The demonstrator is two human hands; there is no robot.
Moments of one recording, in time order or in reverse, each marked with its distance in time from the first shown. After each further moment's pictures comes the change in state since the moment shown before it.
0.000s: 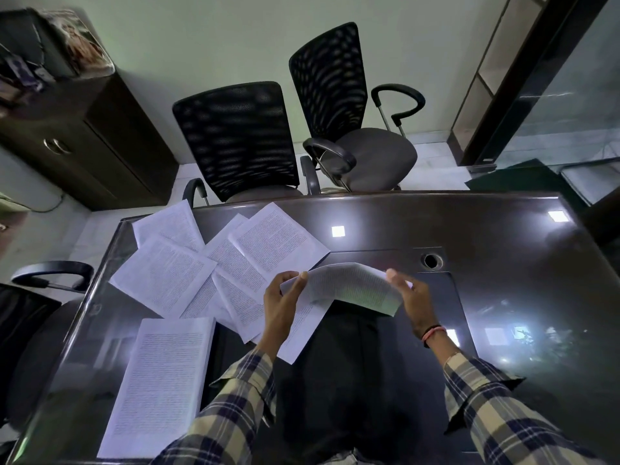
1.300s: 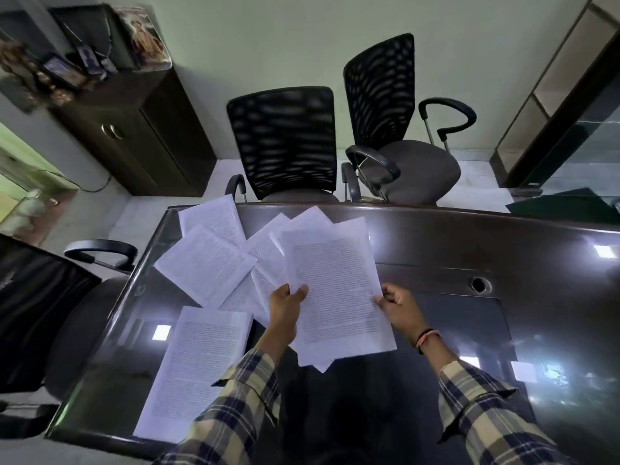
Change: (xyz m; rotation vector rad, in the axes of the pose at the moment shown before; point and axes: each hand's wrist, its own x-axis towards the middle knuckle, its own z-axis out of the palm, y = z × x) left_hand 0.018 0.007 -0.077 -0.241 0.087 -0.351; right_hand 0.011 0.012 0.103 -0.228 -0.357 0.024
